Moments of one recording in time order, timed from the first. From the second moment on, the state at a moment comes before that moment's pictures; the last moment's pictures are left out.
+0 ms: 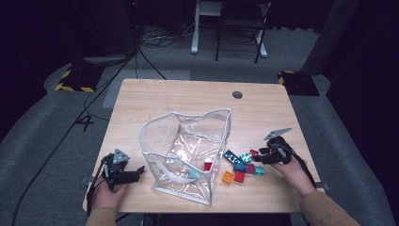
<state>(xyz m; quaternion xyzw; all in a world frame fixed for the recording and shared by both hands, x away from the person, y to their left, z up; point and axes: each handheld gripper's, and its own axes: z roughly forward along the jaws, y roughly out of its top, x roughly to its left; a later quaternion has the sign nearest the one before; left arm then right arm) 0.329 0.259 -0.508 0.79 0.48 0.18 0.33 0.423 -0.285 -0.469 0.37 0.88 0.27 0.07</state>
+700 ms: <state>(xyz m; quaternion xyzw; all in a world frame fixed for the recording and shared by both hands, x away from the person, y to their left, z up) 0.329 0.259 -0.508 0.79 0.48 0.18 0.33 0.432 -0.279 -0.471 0.38 0.88 0.26 0.10</state>
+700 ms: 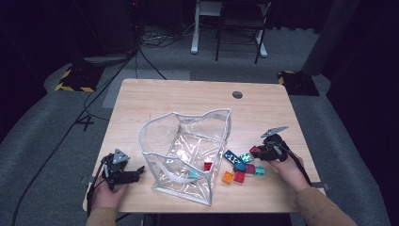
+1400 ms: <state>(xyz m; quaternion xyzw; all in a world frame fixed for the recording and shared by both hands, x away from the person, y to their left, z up) 0.329 0.259 -0.508 0.79 0.48 0.18 0.33 0.418 -0.280 -0.404 0.38 0.86 0.32 0.10</state>
